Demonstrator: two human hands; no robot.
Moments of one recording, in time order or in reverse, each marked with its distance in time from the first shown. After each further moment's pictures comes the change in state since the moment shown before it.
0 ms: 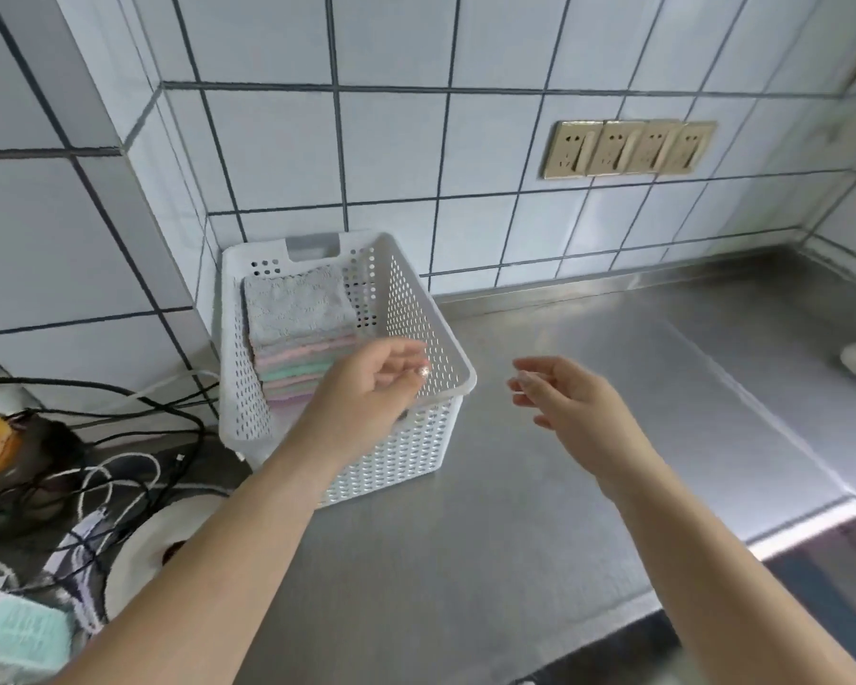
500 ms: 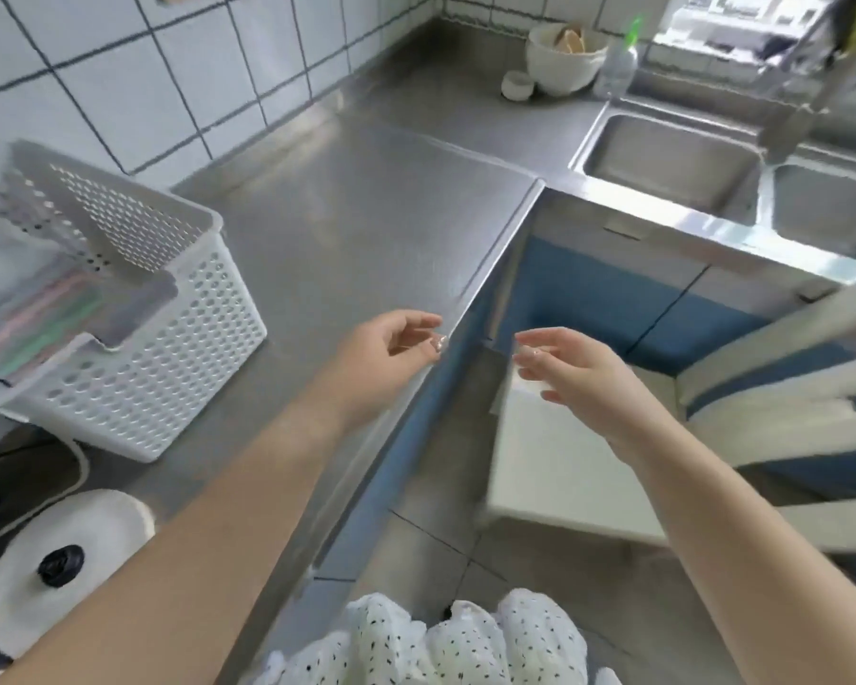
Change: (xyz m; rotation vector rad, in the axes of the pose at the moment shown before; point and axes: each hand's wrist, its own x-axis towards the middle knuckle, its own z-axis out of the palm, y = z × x) left_hand -0.129 -0.006 0.097 -0.050 -0.836 0.067; right_hand -0.282 0.073 0.009 0.096 0.495 0.471
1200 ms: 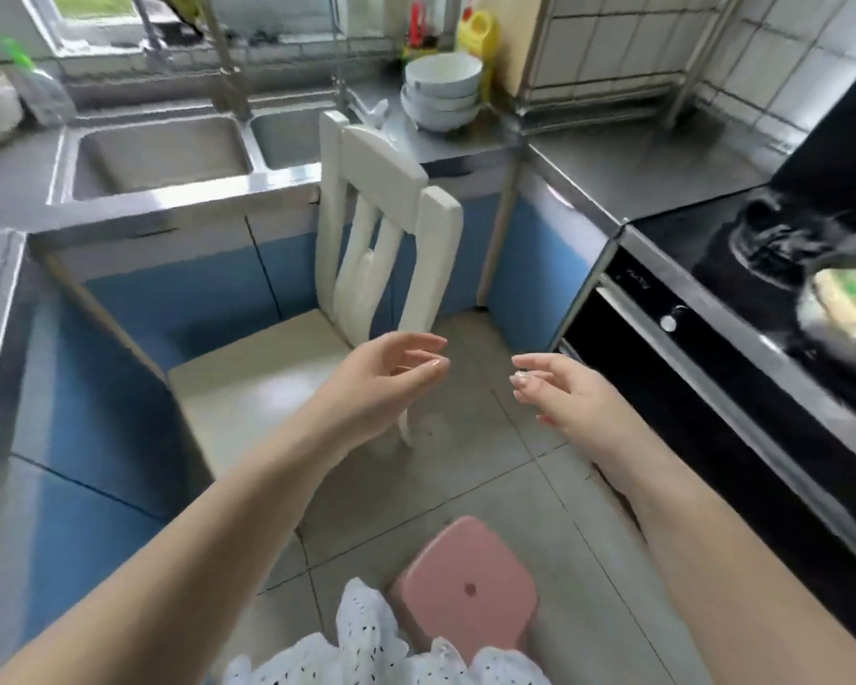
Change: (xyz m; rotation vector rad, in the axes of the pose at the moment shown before) left_hand -0.157 0.095 0.334 0.188 -0.920 0.262; right_hand -0.381 0.181 -0.134 0.270 0.828 0.389
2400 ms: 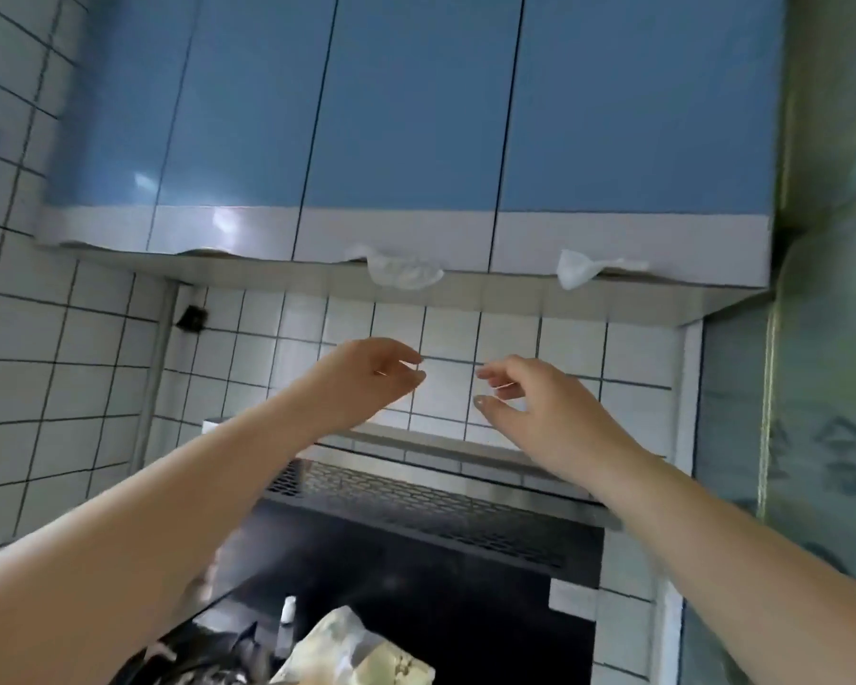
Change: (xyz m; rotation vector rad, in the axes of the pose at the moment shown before) left_hand 0.083 0.576 0.521 0.120 -0.336 1.130; right_hand -0.275 -0.034 -0.665 -0.869 1.106 -0.276
